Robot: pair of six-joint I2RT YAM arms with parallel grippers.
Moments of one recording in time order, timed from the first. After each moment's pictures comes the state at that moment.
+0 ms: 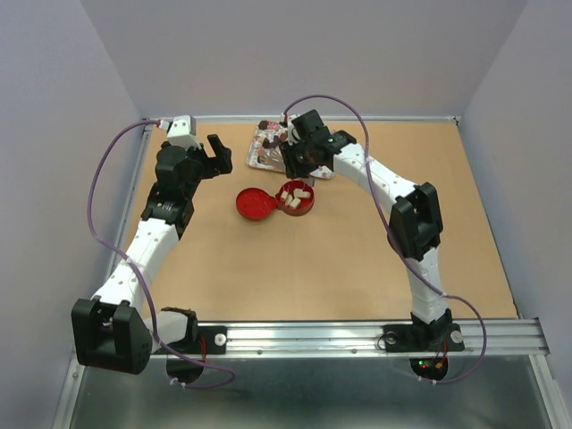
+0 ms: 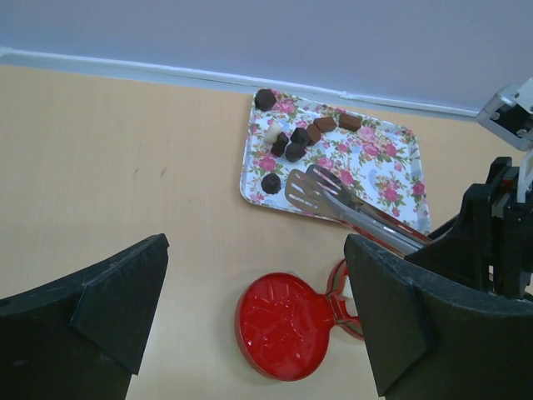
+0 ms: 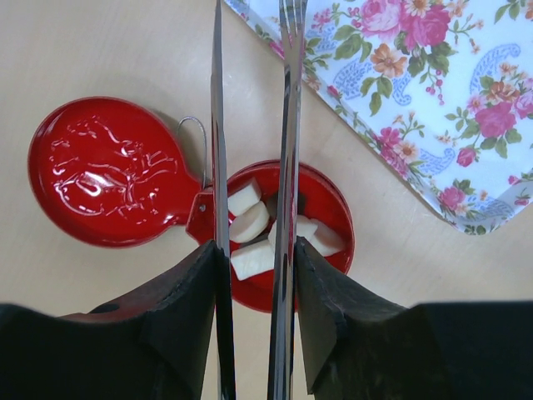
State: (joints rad) left arm -0.18 1.16 0.92 0.07 -0.01 -0.28; right arm 0.61 2.14 2.00 -0.68 -0.08 0.11
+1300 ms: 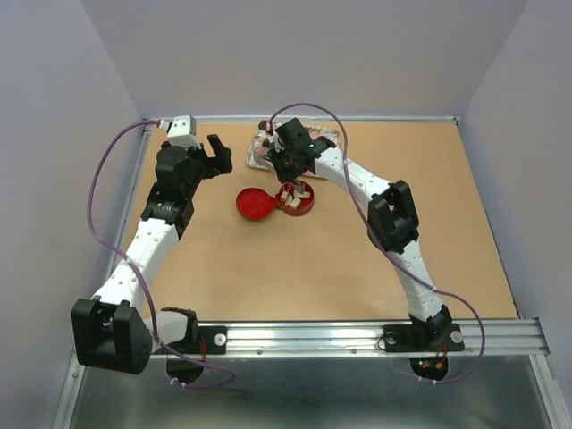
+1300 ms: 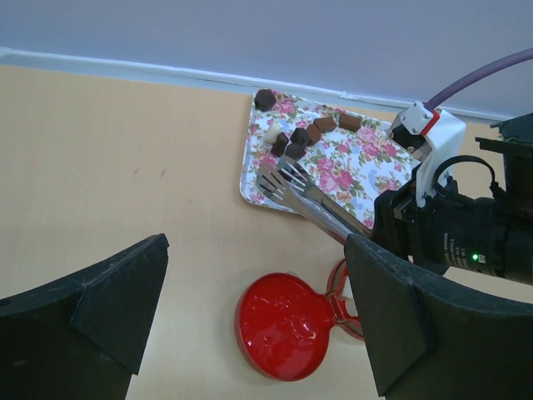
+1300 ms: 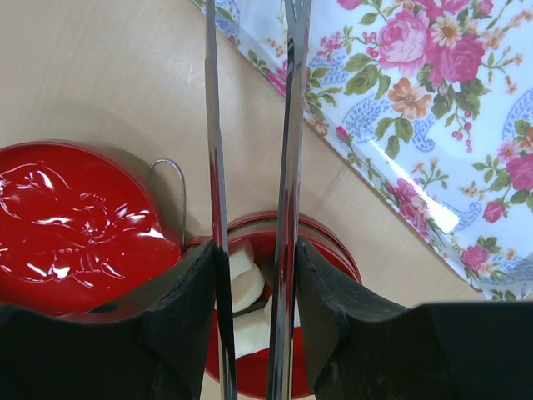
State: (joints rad) left arm -0.18 1.16 0.92 0.08 -0.01 -0.28; right arm 0.65 2.34 2.17 -0.68 0.03 0.08
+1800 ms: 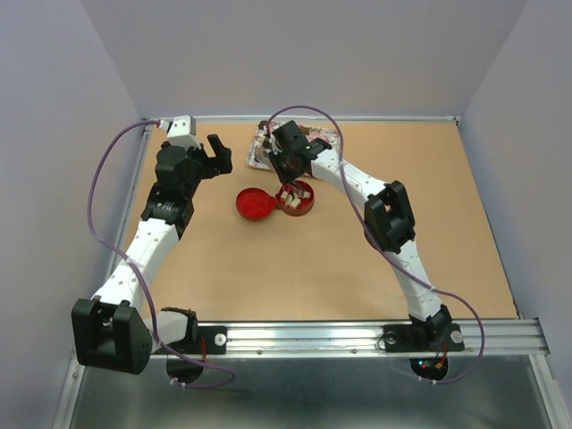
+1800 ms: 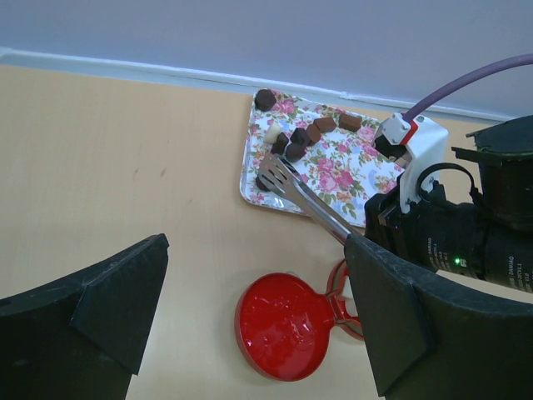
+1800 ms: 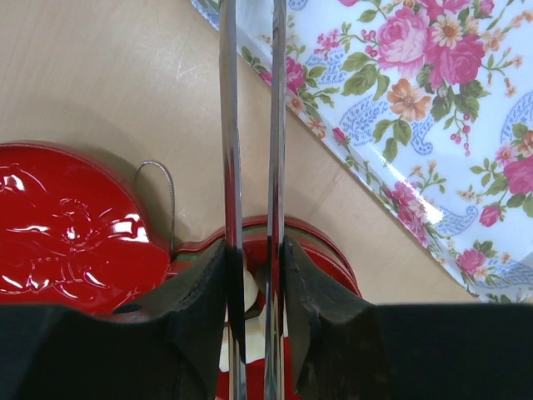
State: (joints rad) left arm -0.18 1.16 0.92 0.08 -0.01 -0.28; right arm 0.66 2.38 2.20 -0.70 0.08 0.05
